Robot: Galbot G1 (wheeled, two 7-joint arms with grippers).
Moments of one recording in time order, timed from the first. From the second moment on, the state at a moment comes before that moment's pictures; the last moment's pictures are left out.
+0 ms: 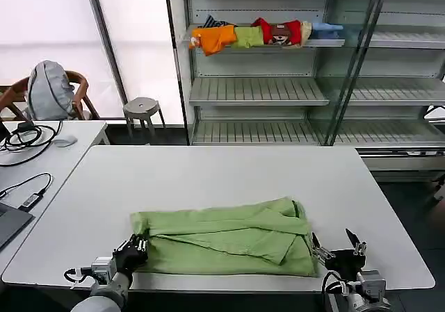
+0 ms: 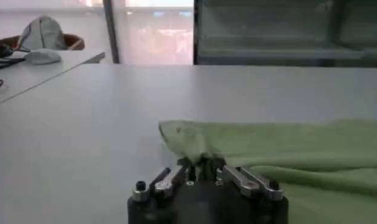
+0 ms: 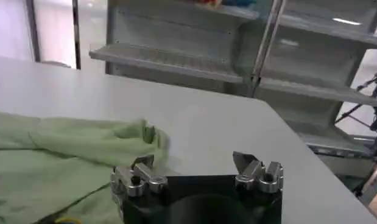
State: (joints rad) left arm 1.47 -0.99 -0.38 -2.09 -0.63 0.45 -0.44; right arm -1.64 1.26 0.61 2.30 0.17 -0.52 0.13
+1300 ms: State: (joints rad) left arm 1.53 -0.93 -0.81 -2.21 -0.36 0.57 -0.03; right arm -1.64 1.26 0.62 2.30 0.14 -0.50 0.13
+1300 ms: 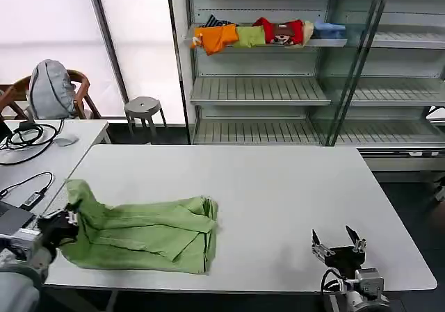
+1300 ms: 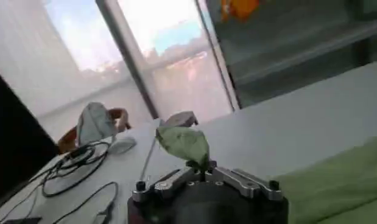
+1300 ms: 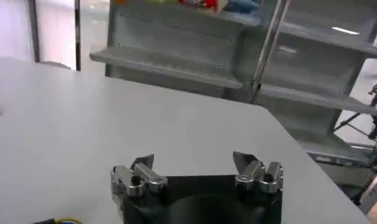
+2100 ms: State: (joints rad) left arm 1.43 -1.05 -0.38 -2.32 -0.40 0.58 -0.17; right arm -1.67 1.28 0.65 2.32 0.12 -0.50 0.13
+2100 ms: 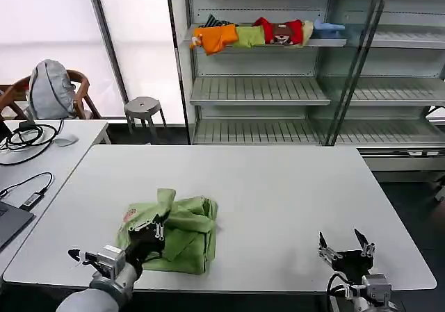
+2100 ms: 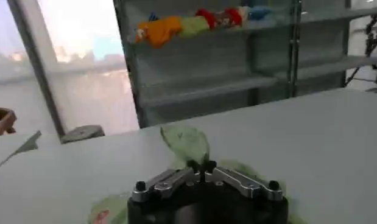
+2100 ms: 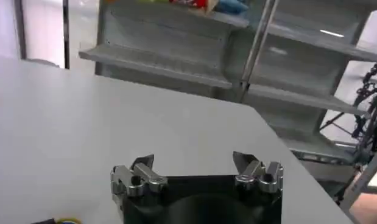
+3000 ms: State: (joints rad) left arm 1.28 -1.09 -0.34 -2.23 -0.45 0.55 -0.26; right arm -1.67 1.27 0.64 2.32 0.12 -0.50 0.13
